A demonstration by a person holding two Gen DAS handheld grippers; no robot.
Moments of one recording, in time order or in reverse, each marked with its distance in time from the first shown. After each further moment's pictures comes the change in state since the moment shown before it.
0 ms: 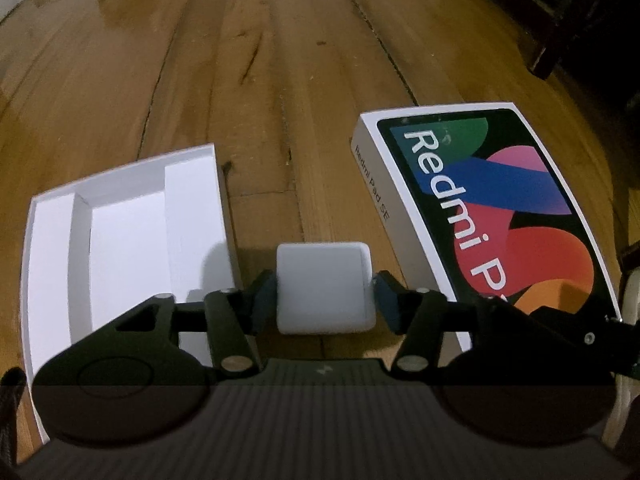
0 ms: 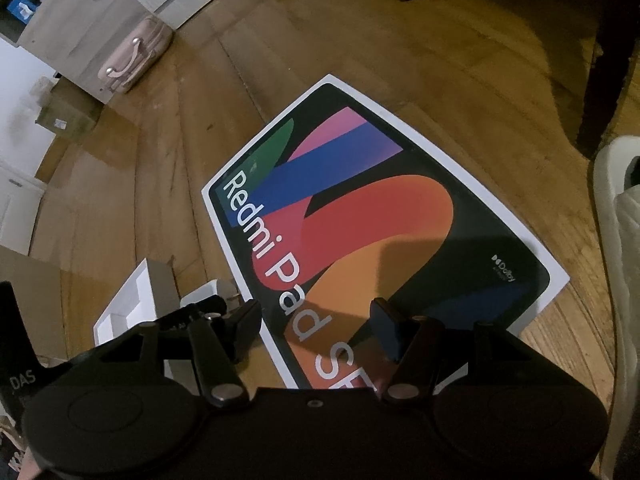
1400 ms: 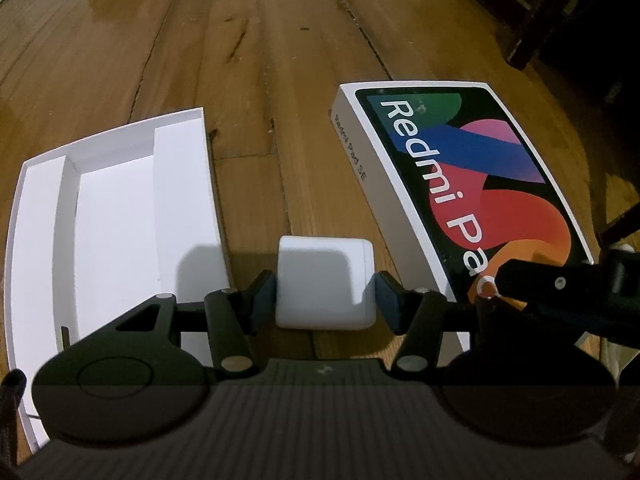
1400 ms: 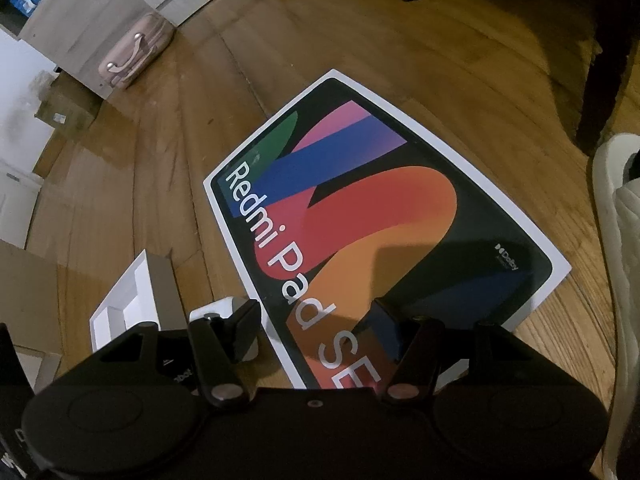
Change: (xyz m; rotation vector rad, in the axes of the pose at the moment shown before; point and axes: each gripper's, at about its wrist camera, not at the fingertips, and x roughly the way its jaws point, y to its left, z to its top) left arm -0.011 0.000 -0.030 0.021 -0.021 -0.054; right arm 0.026 0.045 0.011 -0.010 -0.010 -0.029
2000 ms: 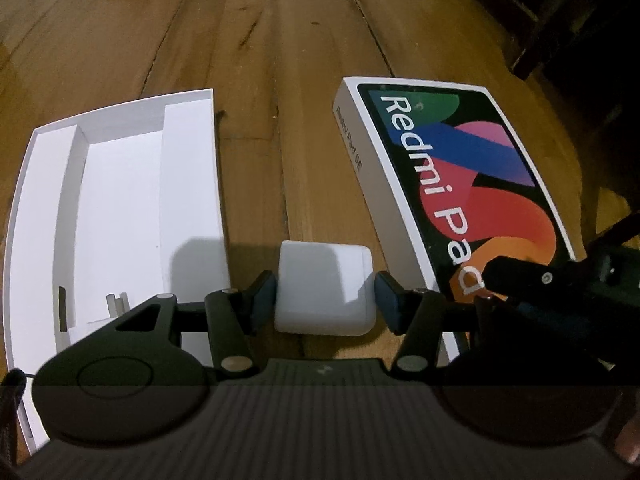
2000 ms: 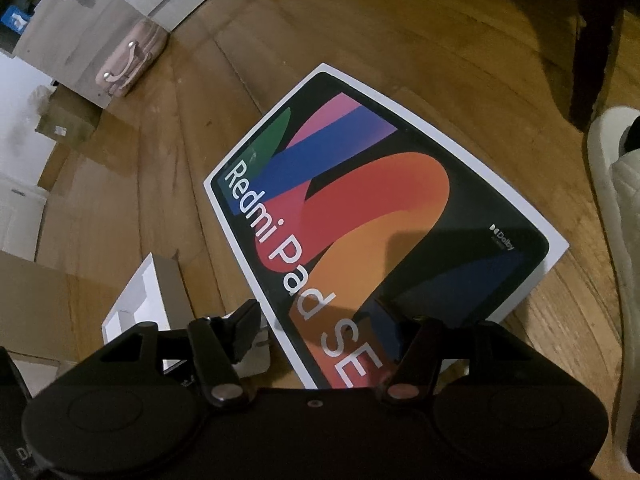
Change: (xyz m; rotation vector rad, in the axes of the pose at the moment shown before) left arm -0.009 0.000 -0.010 -0.073 0.023 -0.017; right arm 0.003 -0.007 0.002 0.056 0.018 0.034
